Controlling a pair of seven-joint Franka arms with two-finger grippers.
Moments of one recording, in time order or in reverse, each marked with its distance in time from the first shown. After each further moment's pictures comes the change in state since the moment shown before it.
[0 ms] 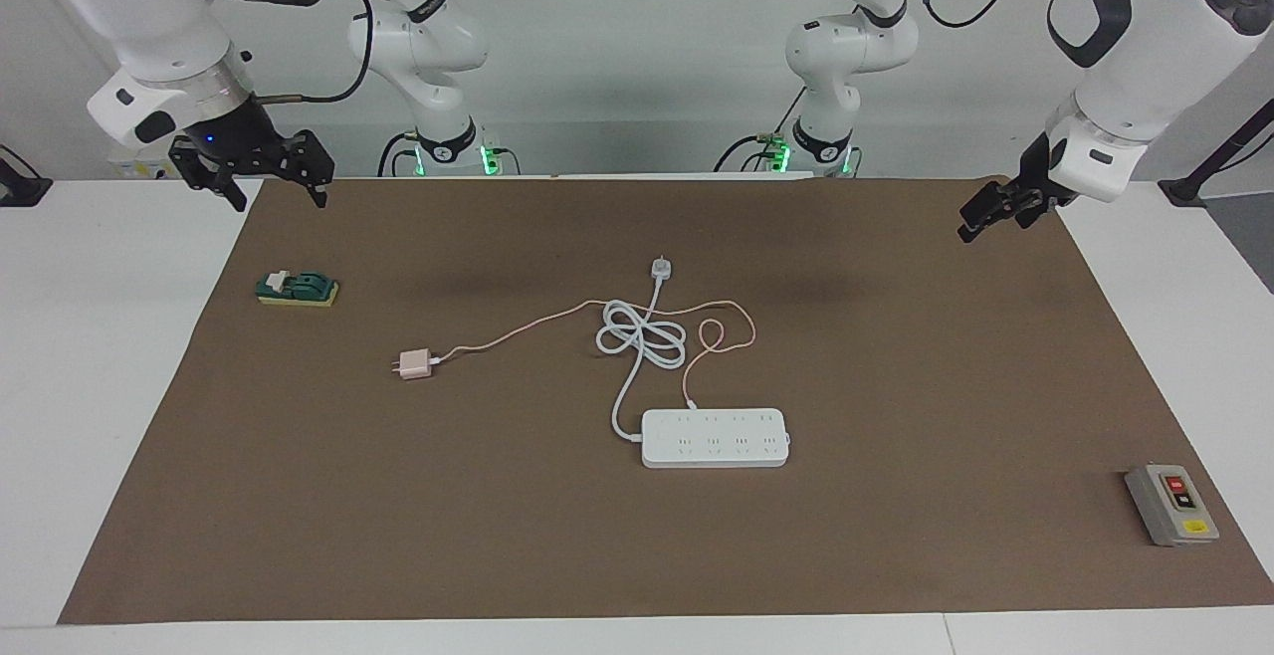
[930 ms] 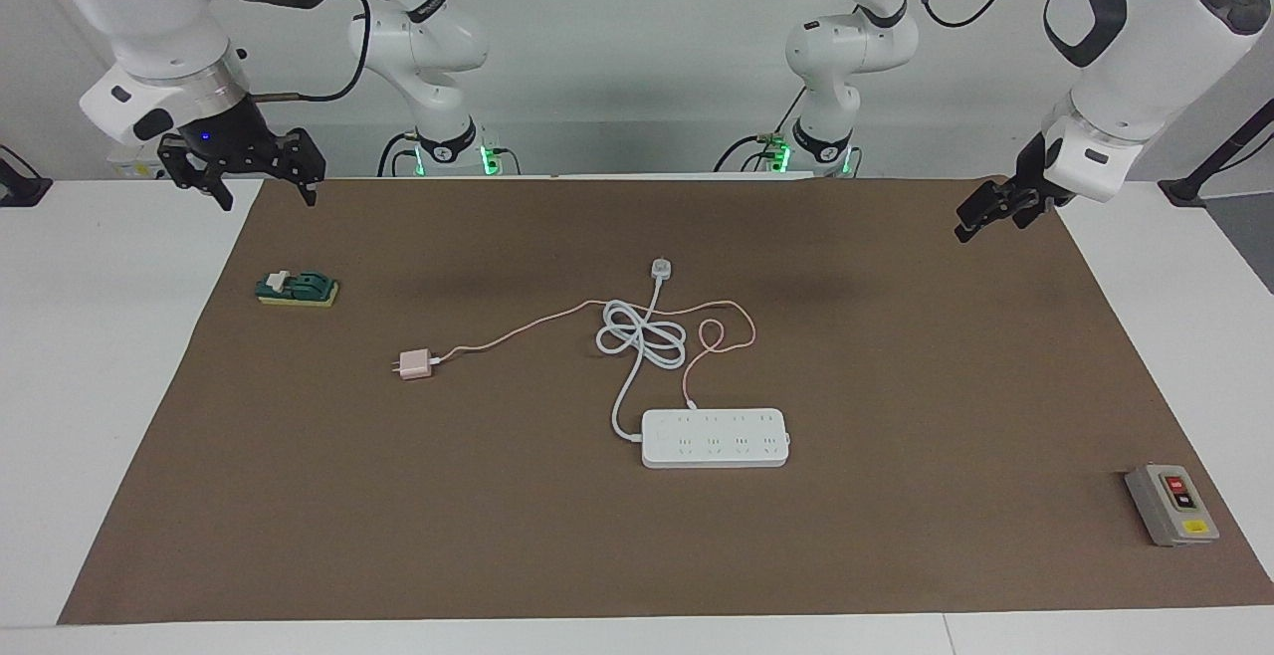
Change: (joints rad) left arm 0.000 -0.001 -0.006 0.000 0.000 0.000 0.000; right arm 0.000 0.000 0.002 0.005 -0.051 0.001 -0.046
